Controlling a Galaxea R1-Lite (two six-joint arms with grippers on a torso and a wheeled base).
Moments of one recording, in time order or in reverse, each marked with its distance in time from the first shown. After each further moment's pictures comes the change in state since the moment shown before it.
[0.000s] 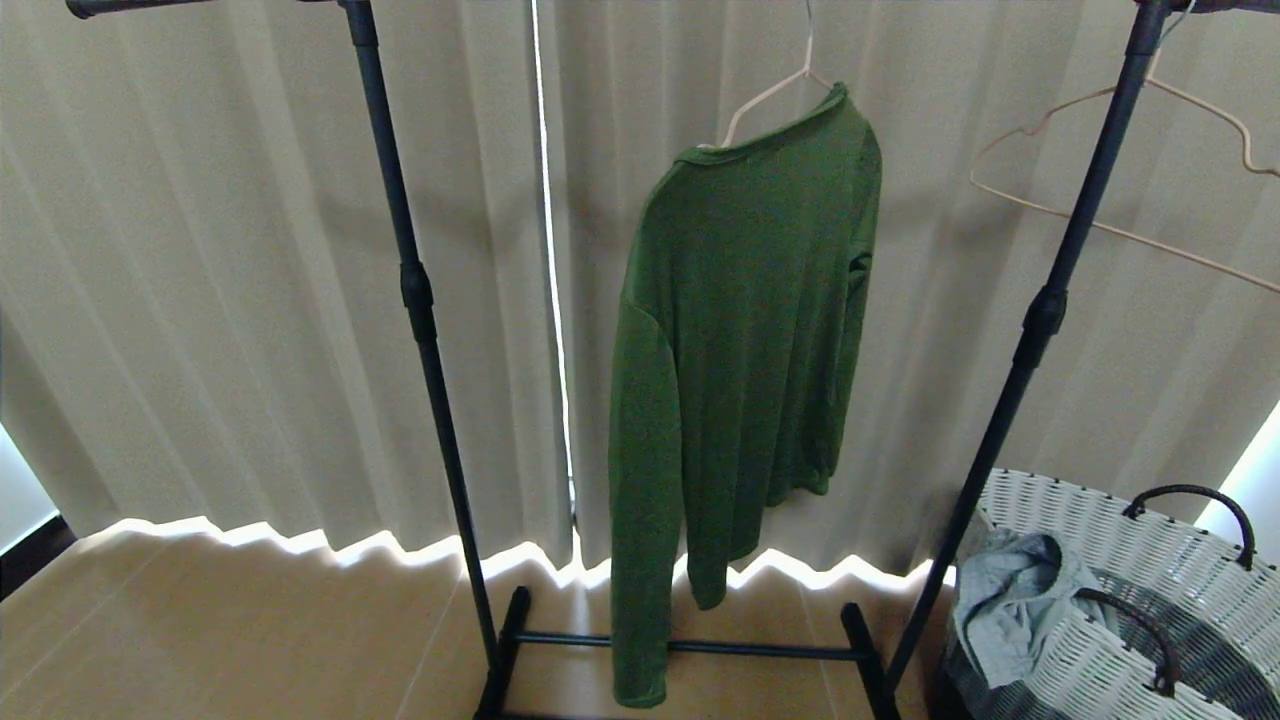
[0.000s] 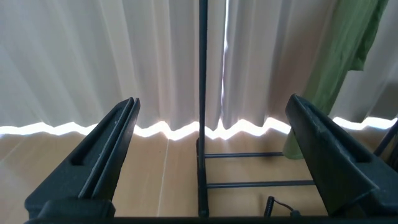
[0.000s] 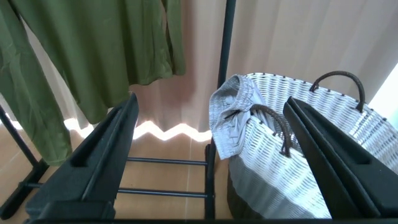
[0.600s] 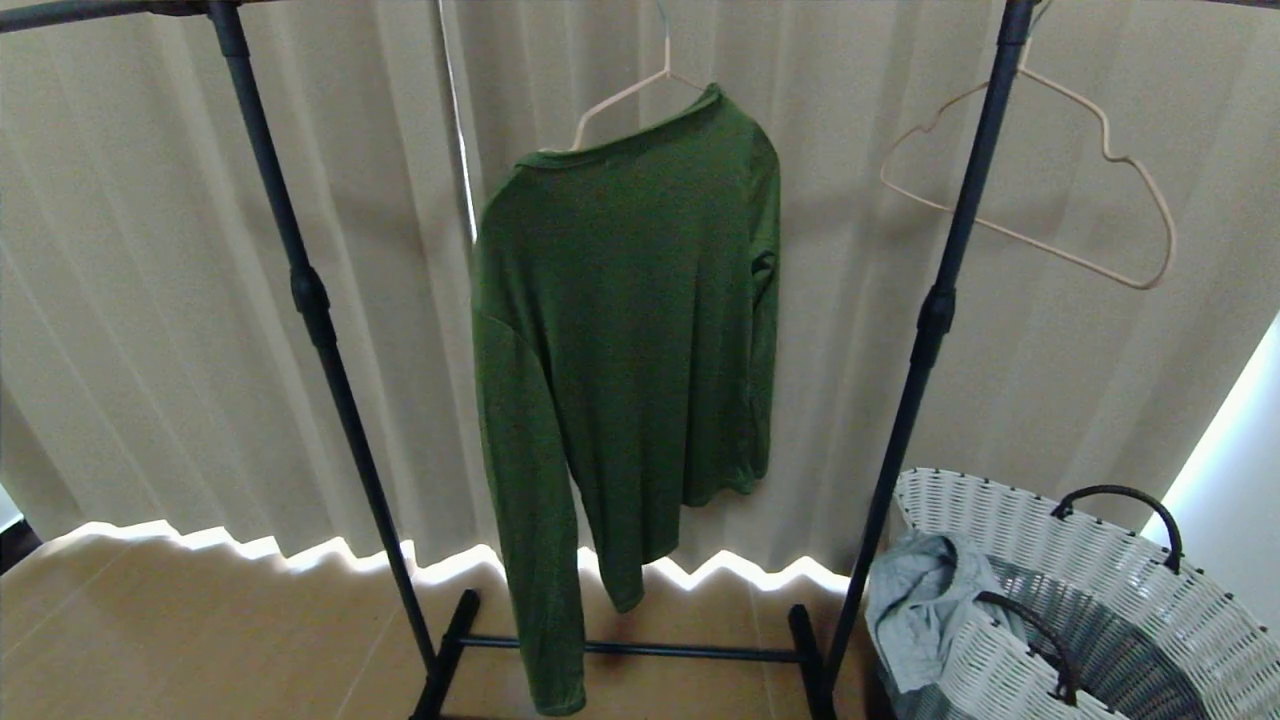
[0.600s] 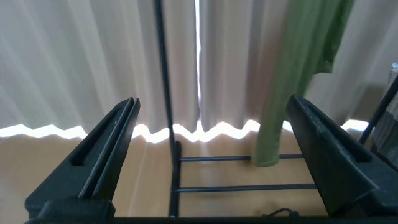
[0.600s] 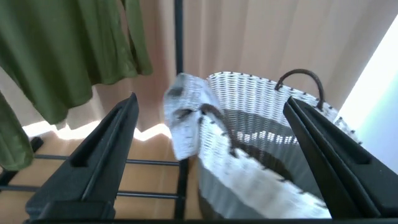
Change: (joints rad) left arm 0.002 -0.001 0.000 -0.002 -0.001 -0.005; right arm 0.002 0.000 0.000 0.000 0.000 0.000
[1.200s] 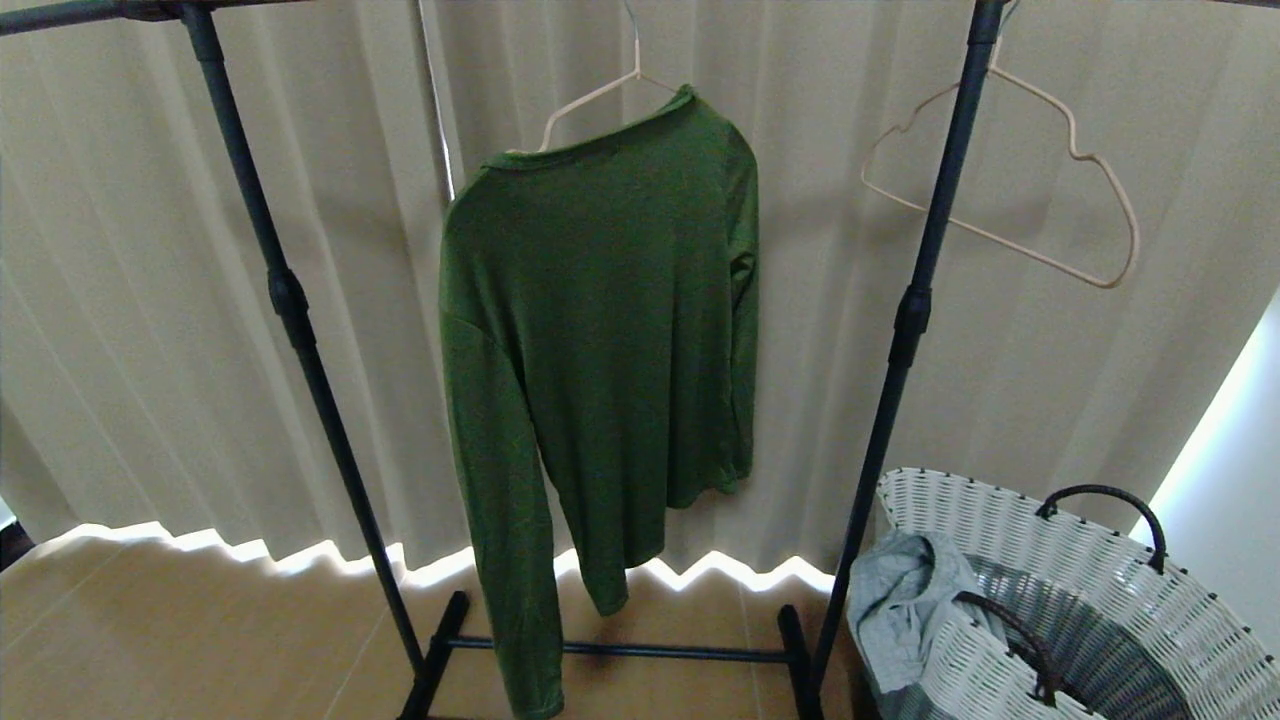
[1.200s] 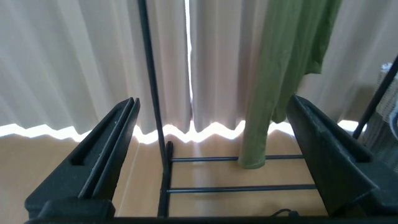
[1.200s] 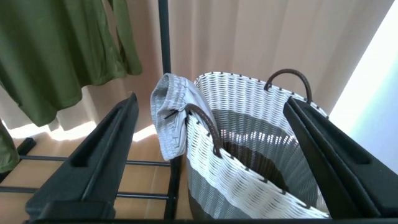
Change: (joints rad) left arm 0.000 0.000 0.000 0.000 0.000 0.000; right arm 0.001 0.000 0.000 0.001 0.000 0.000
